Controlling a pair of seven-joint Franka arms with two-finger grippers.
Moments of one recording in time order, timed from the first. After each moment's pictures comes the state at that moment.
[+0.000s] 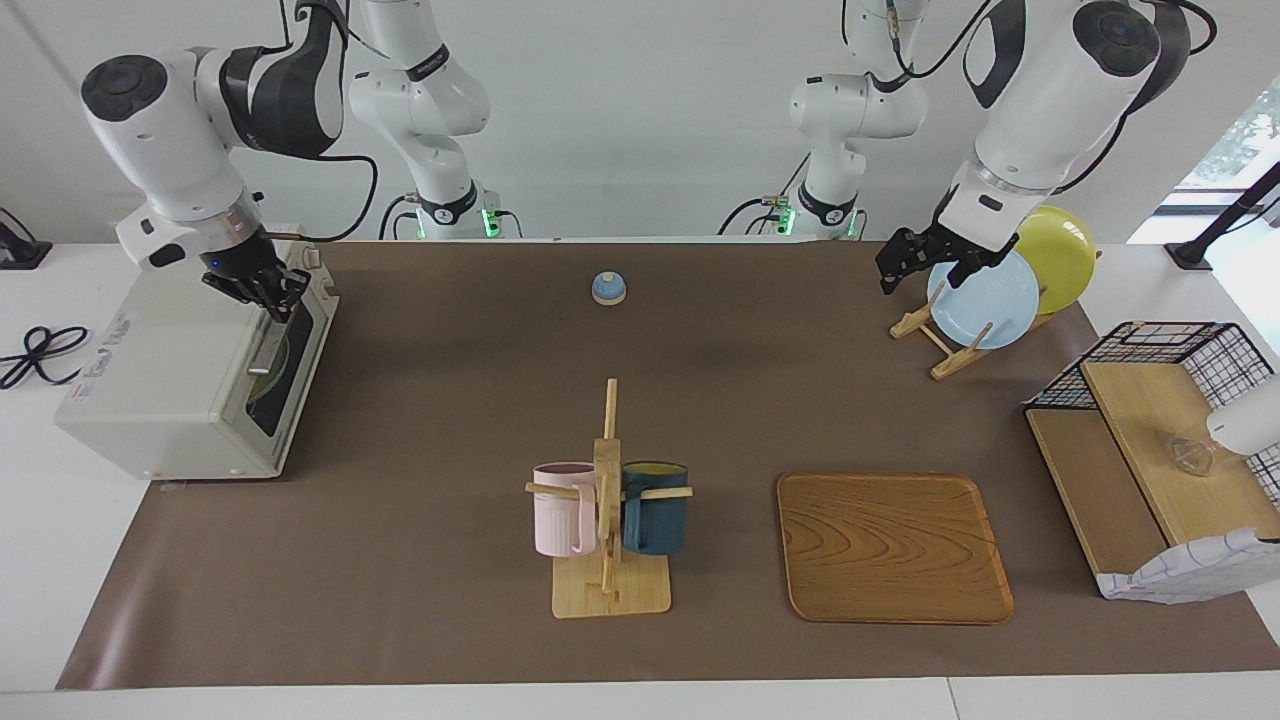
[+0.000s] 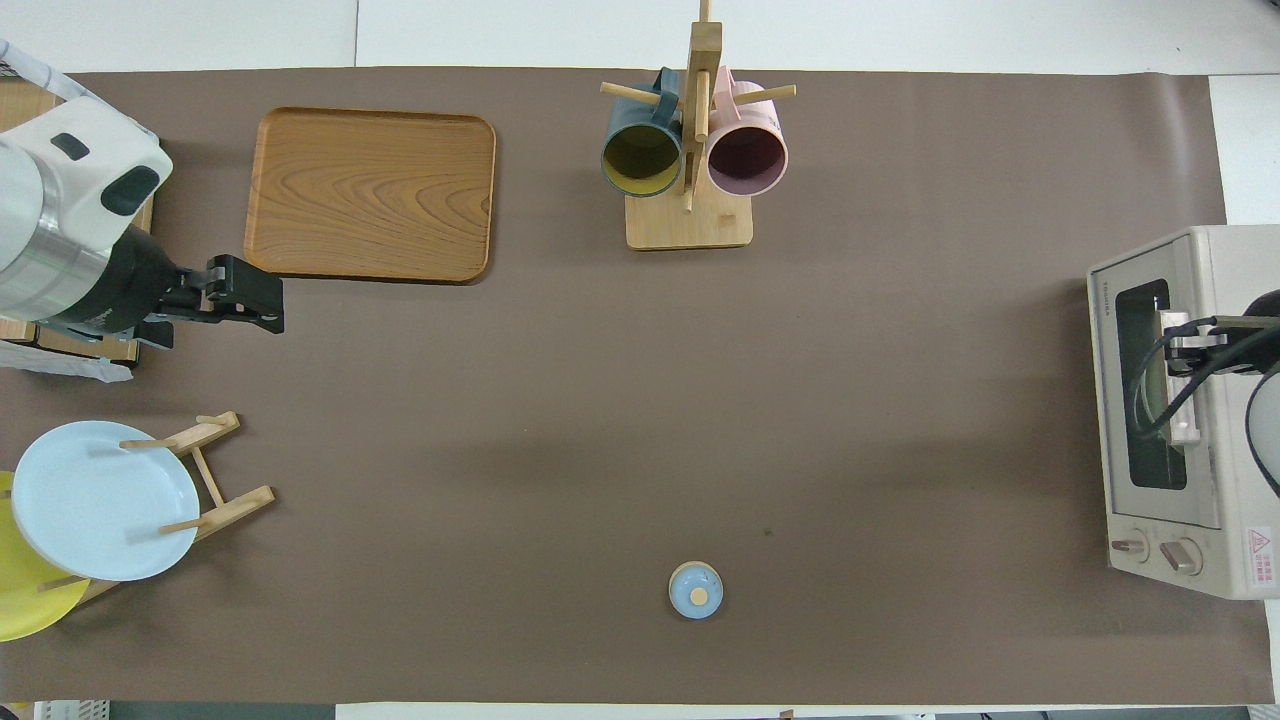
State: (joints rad) left arm -0.17 0.03 -0.03 -1.60 -0.06 1.53 -0.25; right arm -0.12 -0.10 -0.04 -1.98 -0.09 1.84 0.00
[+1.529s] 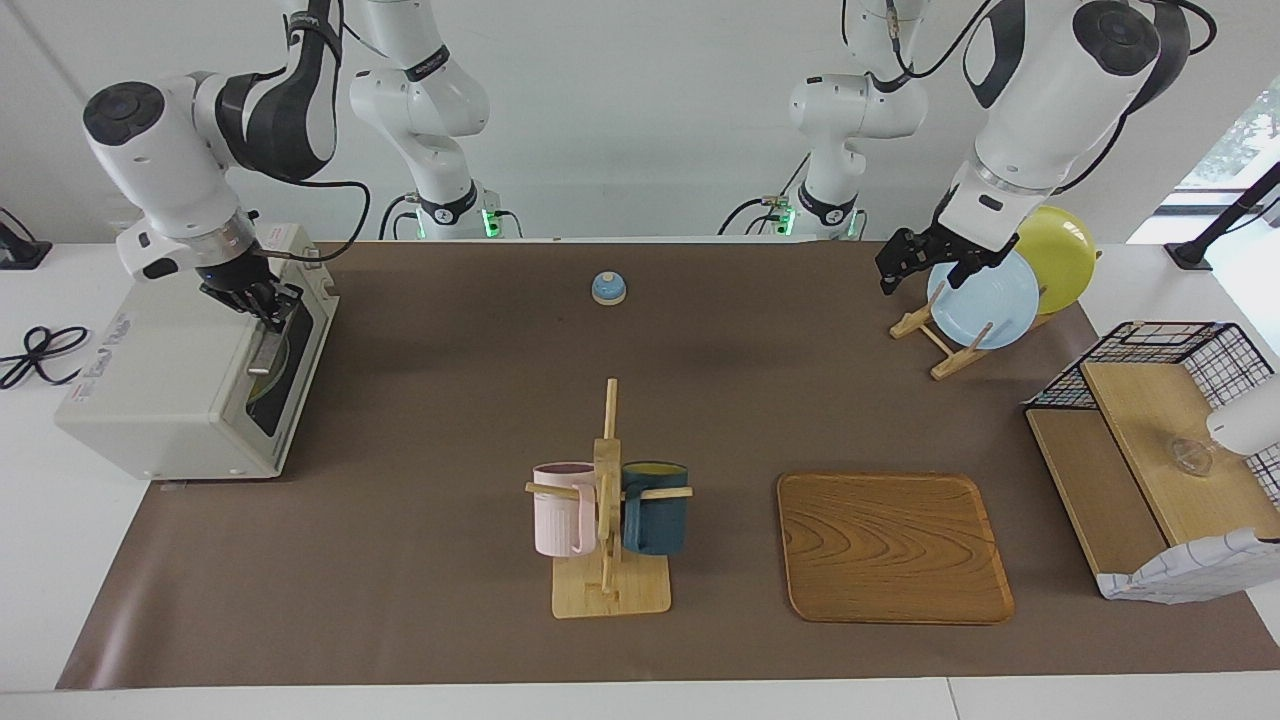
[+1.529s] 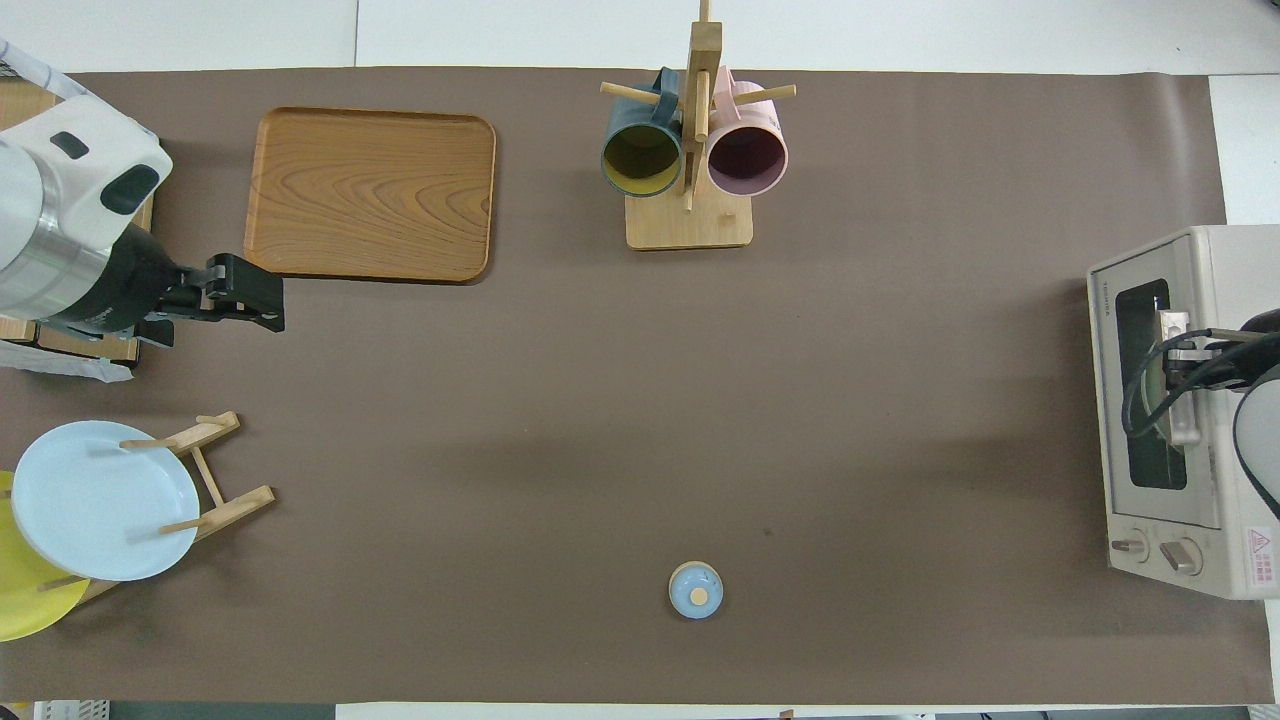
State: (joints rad) left arm -0.17 0.03 -0.03 -1.60 -0.06 1.54 -0.25; right arm -0.16 -0.09 -0.04 -2.05 -0.09 1.91 0.02
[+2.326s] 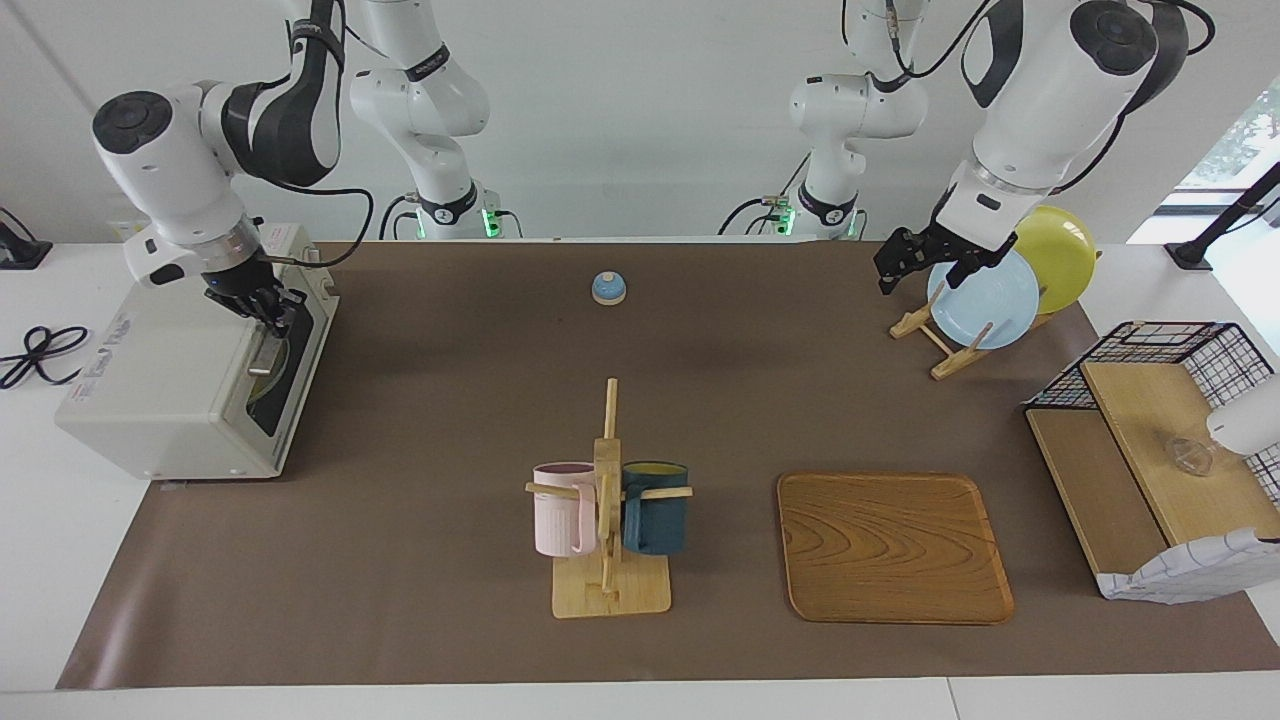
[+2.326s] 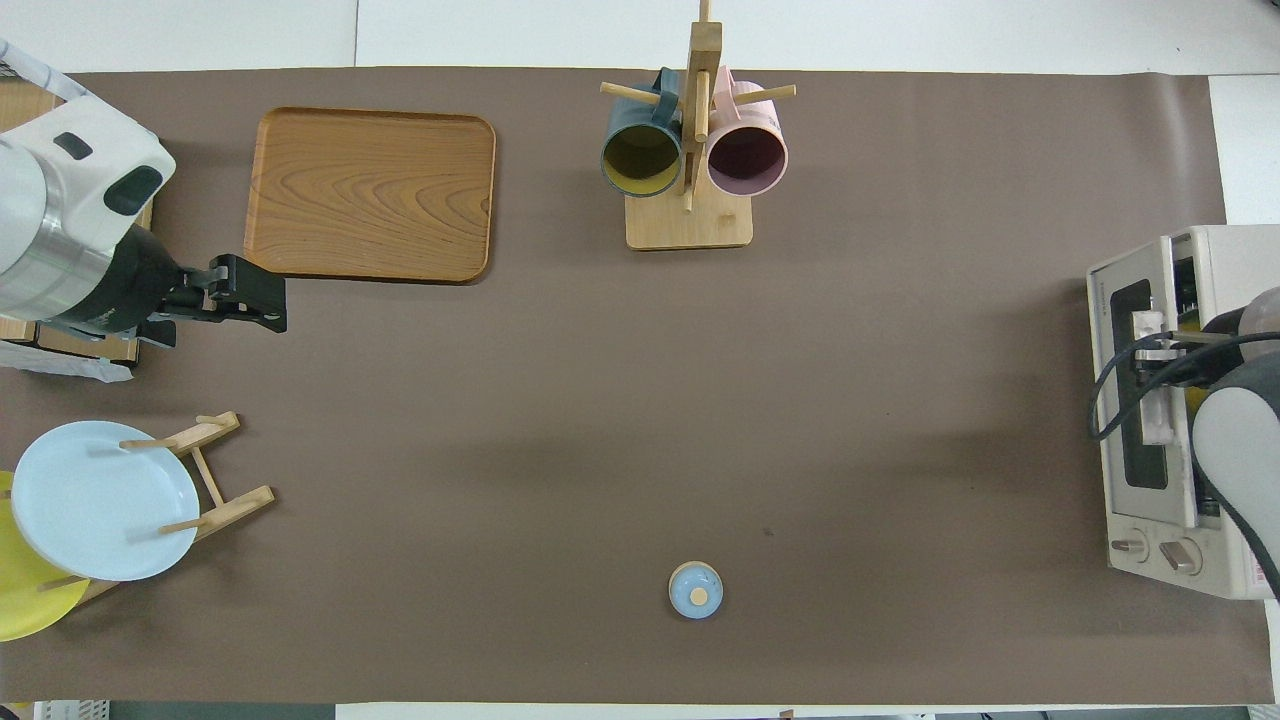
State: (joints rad) left arm -0.17 0.02 -0.03 -1.60 -0.06 1.54 -0.25; right arm -0.11 -0.09 -0.03 -2.09 -0.08 1.96 0.04
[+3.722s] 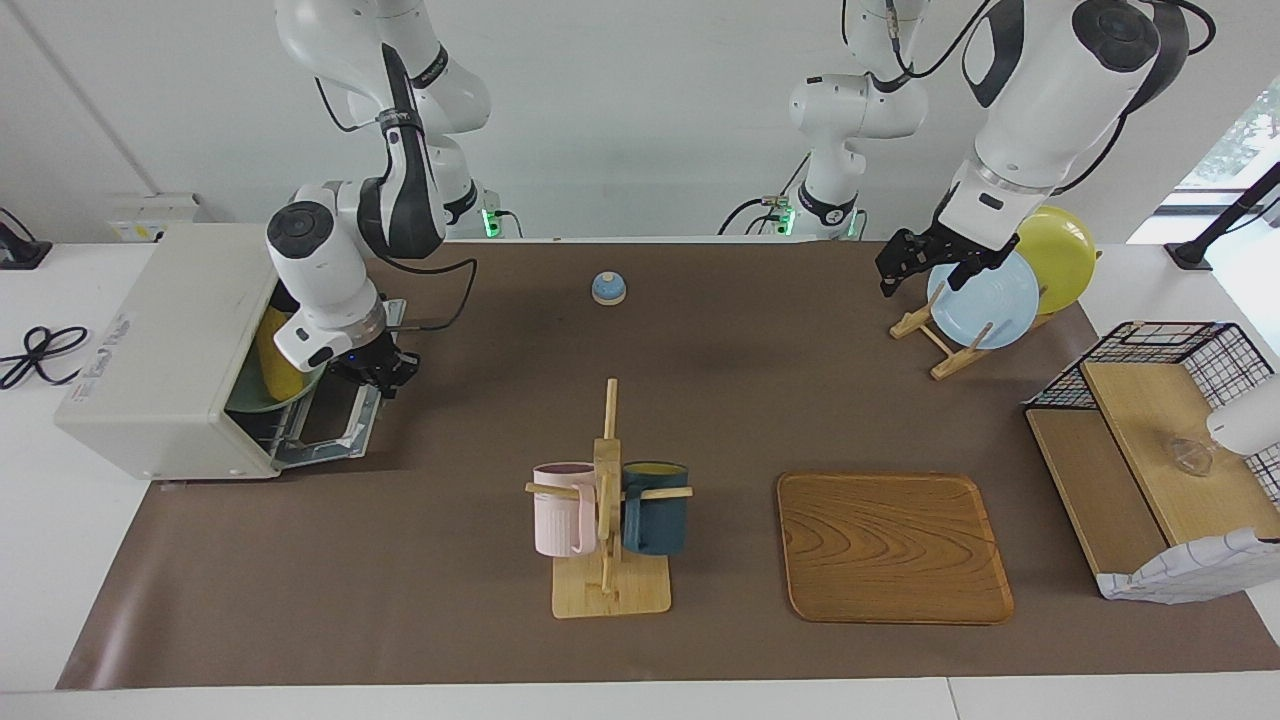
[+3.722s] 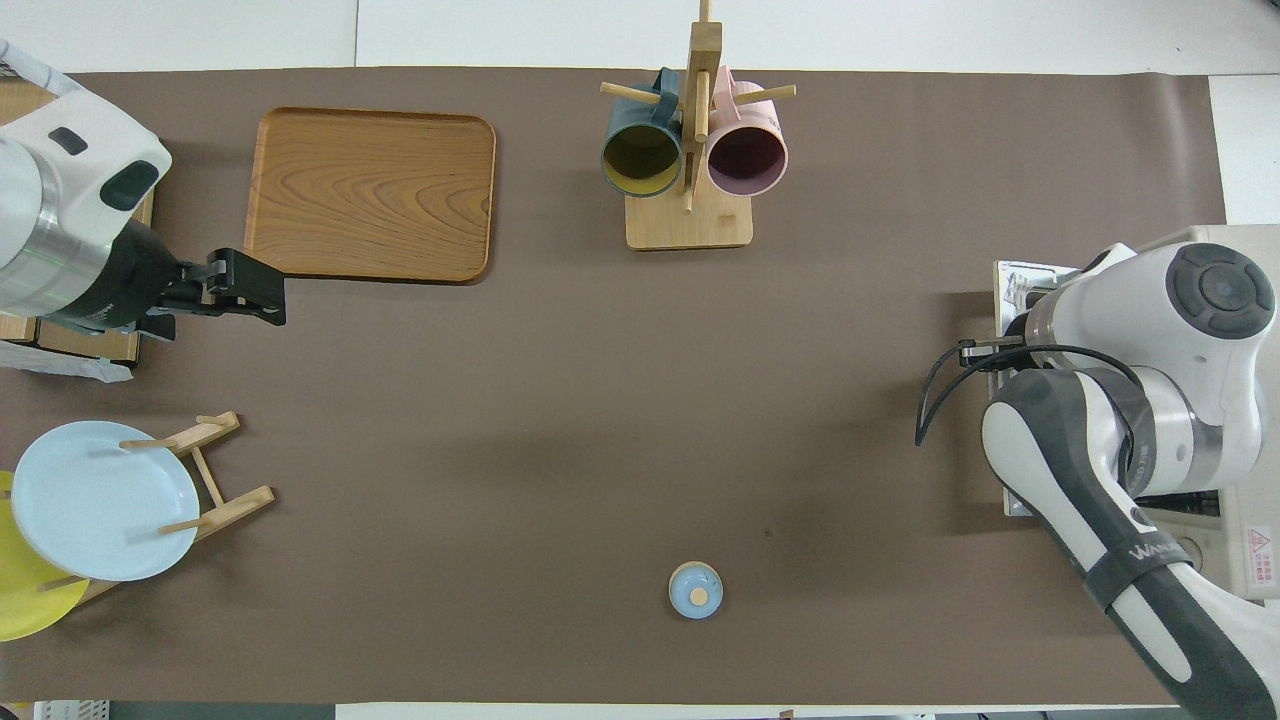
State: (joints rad) left arm -0.17 0.02 -0.03 -1.60 -0.06 1.56 -0.25; right arm 0.02 0.08 0.00 -2.19 -0.05 2.25 0.06
